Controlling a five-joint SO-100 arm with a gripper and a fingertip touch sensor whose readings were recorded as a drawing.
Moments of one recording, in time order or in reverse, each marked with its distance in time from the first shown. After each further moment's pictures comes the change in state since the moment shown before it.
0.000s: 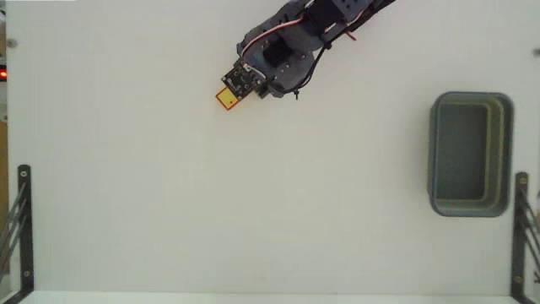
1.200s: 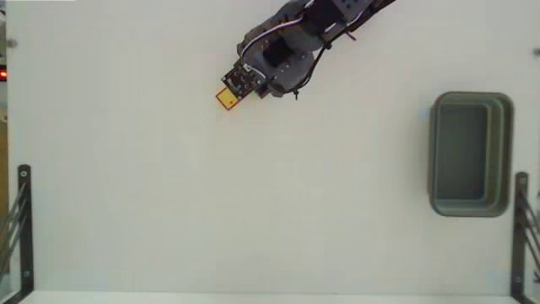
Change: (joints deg) arm 0.0 0.0 0.0 0.0 0.0
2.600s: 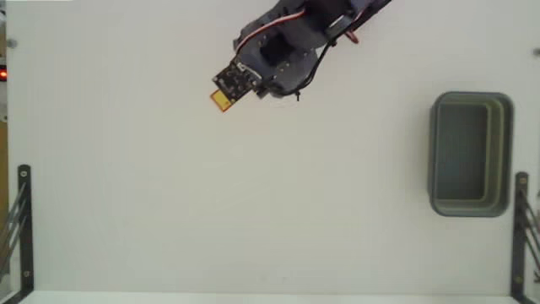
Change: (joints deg) arm 0.1 -8.8 -32.2 24.1 0.1
